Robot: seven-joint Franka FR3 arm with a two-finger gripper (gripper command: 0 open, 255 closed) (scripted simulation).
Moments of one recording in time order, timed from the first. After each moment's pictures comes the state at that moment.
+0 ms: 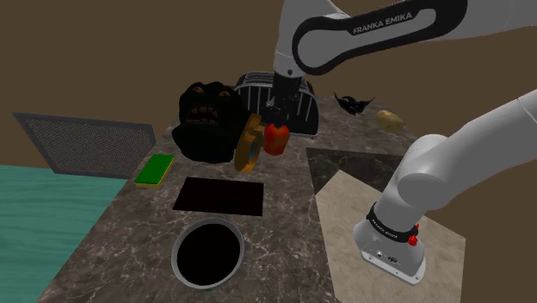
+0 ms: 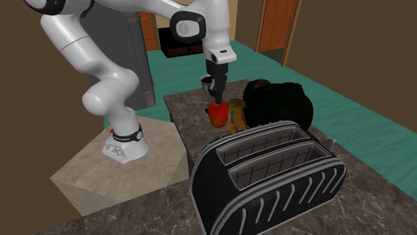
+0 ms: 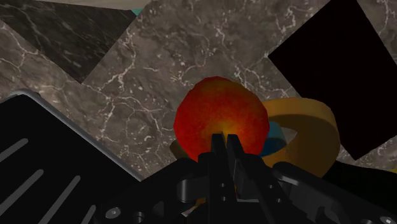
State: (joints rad) arm 0.04 -0.51 0.18 -2.49 0.04 2.07 0.31
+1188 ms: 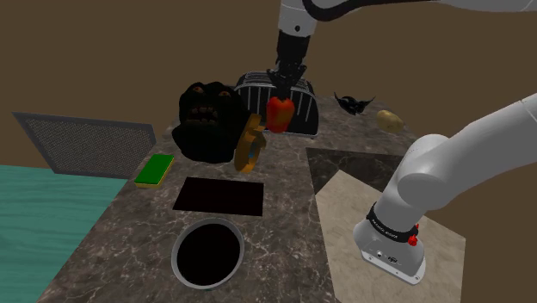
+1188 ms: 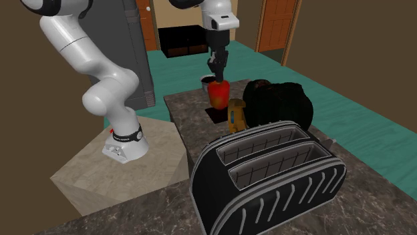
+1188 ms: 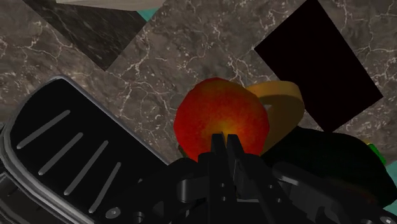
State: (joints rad) arm 0.03 -0.54 0.16 -2.27 0.04 1.82 0.30
